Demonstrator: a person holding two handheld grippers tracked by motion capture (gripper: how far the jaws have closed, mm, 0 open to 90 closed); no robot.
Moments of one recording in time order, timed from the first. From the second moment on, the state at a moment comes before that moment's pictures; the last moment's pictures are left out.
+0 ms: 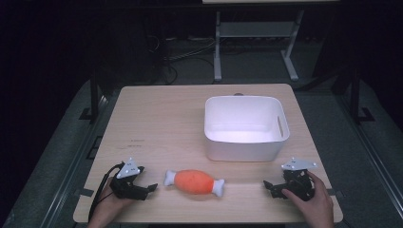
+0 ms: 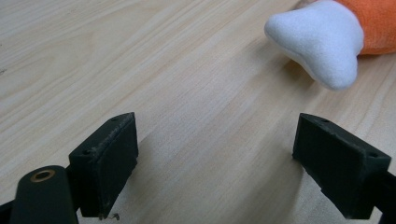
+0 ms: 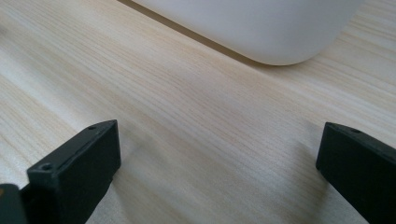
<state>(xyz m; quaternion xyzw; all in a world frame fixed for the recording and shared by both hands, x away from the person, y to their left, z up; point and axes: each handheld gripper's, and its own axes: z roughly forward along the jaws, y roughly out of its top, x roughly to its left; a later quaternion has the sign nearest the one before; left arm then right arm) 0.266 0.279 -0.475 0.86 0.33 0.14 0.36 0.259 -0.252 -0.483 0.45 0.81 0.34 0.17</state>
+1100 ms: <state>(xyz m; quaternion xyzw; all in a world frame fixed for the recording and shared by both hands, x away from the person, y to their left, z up) 0.286 0.267 -0.435 0.87 0.30 0.10 0.38 0.259 -0.252 -0.483 0.45 0.81 0.34 0.17</state>
